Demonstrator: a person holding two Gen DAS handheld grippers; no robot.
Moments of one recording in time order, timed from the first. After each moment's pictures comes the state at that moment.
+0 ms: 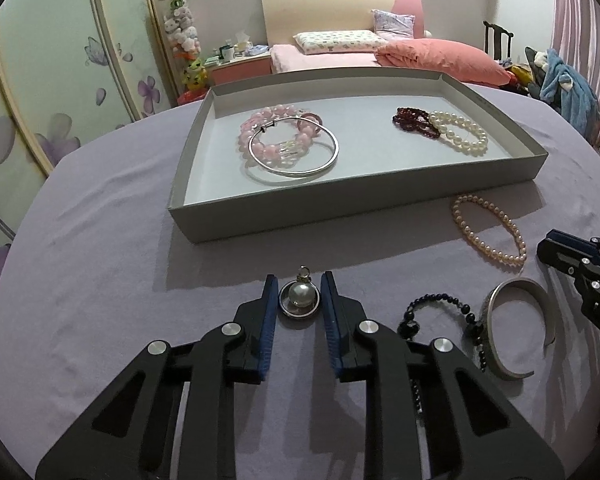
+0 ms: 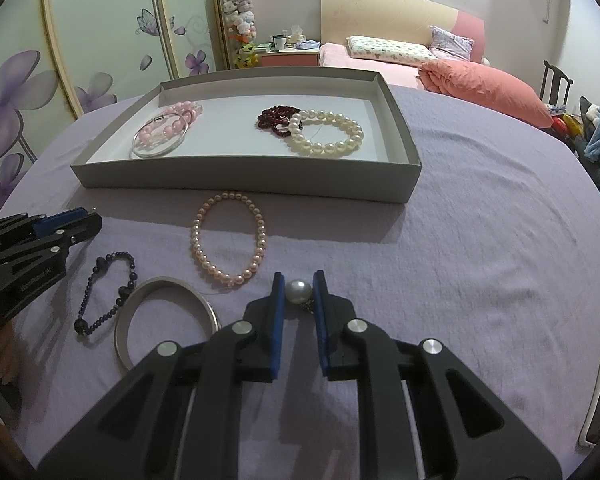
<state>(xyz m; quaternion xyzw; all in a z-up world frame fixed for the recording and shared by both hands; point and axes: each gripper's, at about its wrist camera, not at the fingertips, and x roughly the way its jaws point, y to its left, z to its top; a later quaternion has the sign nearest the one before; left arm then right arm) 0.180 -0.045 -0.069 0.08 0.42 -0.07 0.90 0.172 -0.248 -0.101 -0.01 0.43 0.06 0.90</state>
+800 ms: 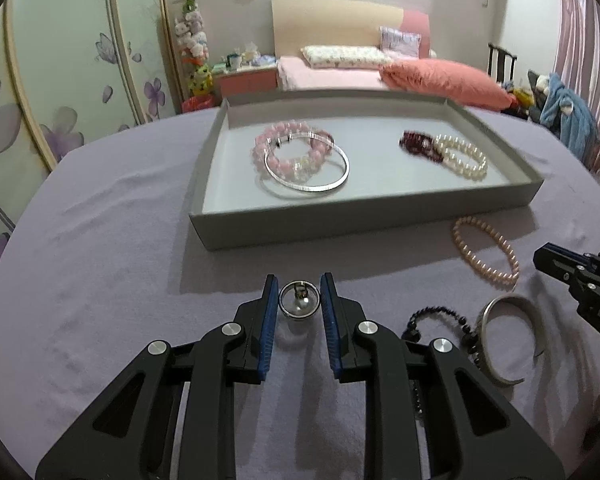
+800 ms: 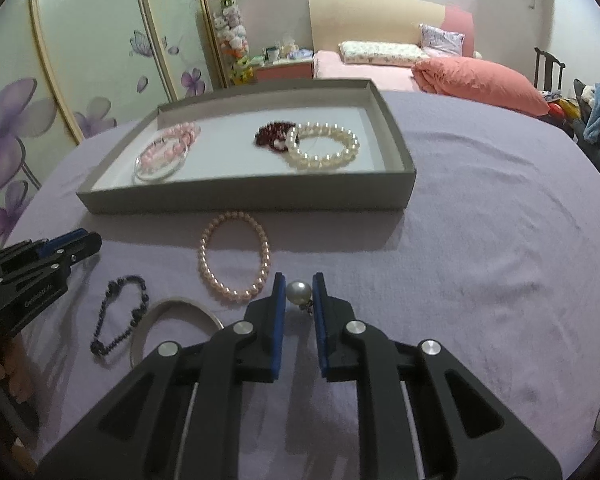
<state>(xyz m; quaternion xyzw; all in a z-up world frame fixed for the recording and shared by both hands) 0.176 -0.032 -0.058 0.05 0.40 -0.07 0.91 0.171 -0.255 -0.091 0.04 0.40 0.06 0.91</state>
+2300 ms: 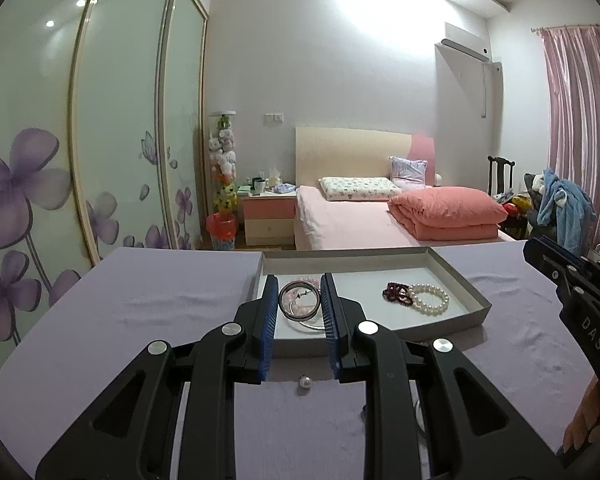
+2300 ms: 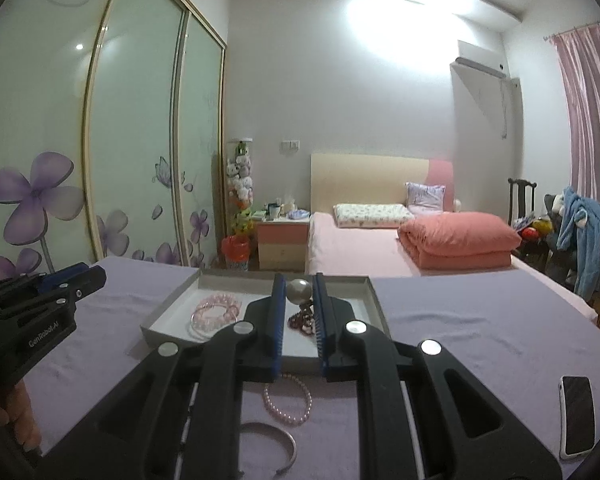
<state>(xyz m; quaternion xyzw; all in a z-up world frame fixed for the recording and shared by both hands) 0.116 -0.031 0.025 0.01 0.17 -0.04 0.98 0.097 -0.210 0.010 0.00 0.11 0.03 0.99</state>
